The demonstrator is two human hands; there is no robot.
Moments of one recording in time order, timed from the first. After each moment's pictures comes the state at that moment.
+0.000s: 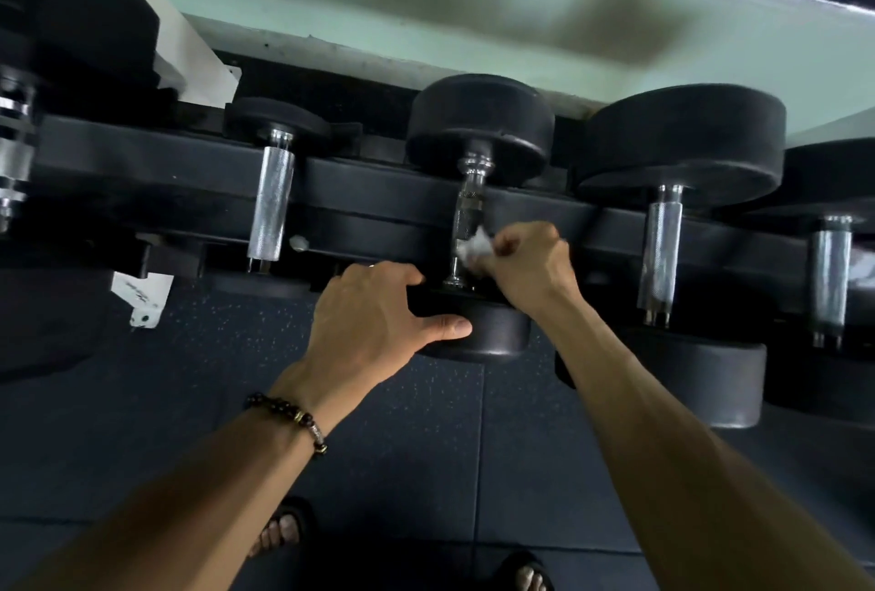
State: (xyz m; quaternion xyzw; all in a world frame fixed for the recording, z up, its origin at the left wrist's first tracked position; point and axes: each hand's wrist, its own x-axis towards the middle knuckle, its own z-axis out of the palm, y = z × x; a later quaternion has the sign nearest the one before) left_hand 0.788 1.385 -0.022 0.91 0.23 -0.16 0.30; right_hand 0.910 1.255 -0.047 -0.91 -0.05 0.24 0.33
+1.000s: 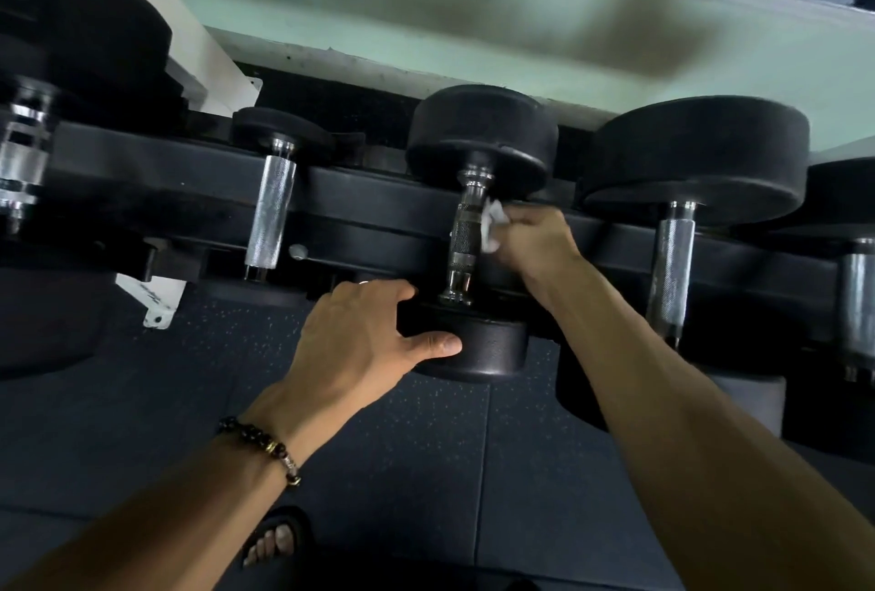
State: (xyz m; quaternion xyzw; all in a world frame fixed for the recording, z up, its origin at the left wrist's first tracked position) left_hand 0.787 1.378 -0.018 0.91 0.23 -0.17 0.30; right_hand 0.956 1.258 -0.076 -0.80 0.00 0.31 0.52
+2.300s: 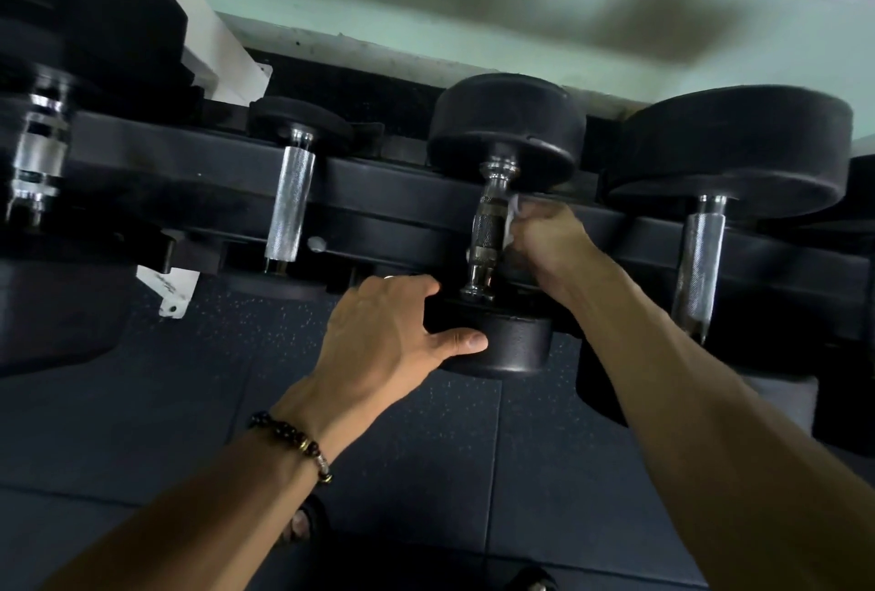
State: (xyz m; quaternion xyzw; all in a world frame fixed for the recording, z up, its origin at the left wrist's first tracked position) left_hand 0.788 1.383 -0.024 0.92 0.21 -0.18 0.29; right_hand 0.955 1.269 -0.085 -0.75 0.07 0.34 0.56
